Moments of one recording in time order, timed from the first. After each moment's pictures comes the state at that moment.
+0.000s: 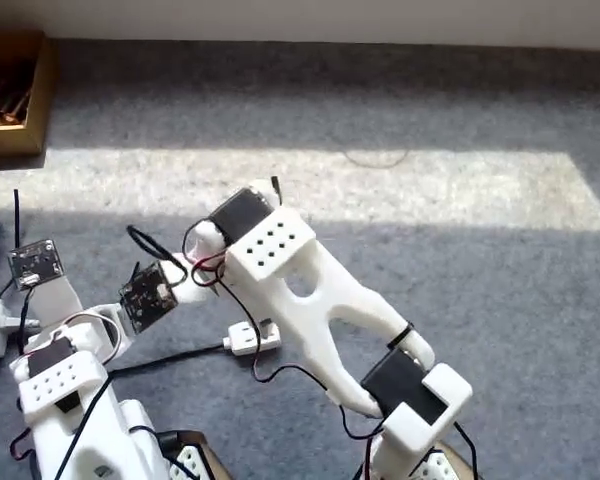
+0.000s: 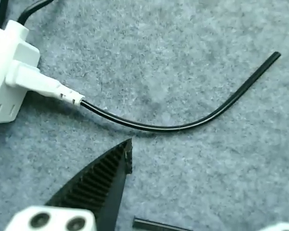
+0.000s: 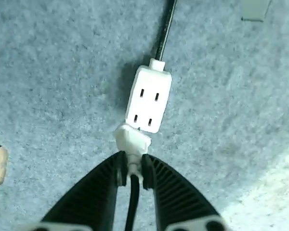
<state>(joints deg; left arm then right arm) -40.0 -51.8 82.0 40.2 -6.6 -50.5 8.5 -10.5 97.9 77.3</state>
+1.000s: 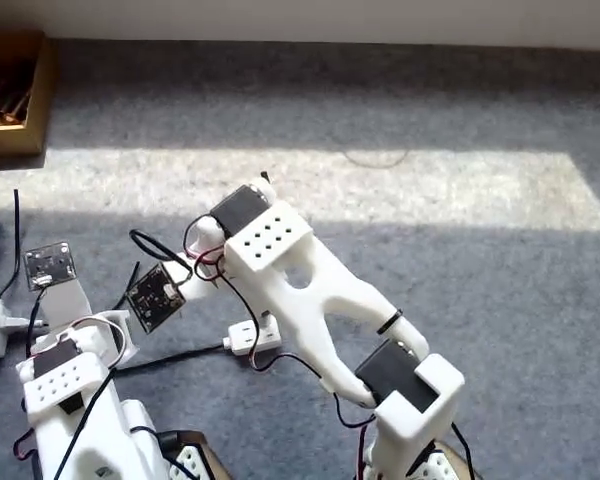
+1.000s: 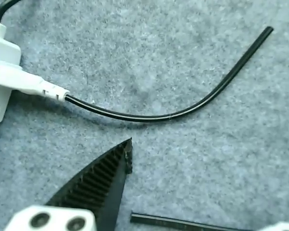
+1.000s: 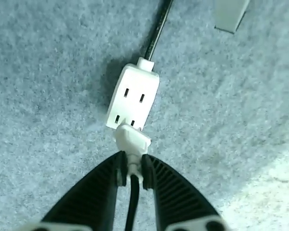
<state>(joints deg) -38.7 -51.8 83.6 40.2 -10.1 -48.4 11.8 -9.3 92.4 83.9</state>
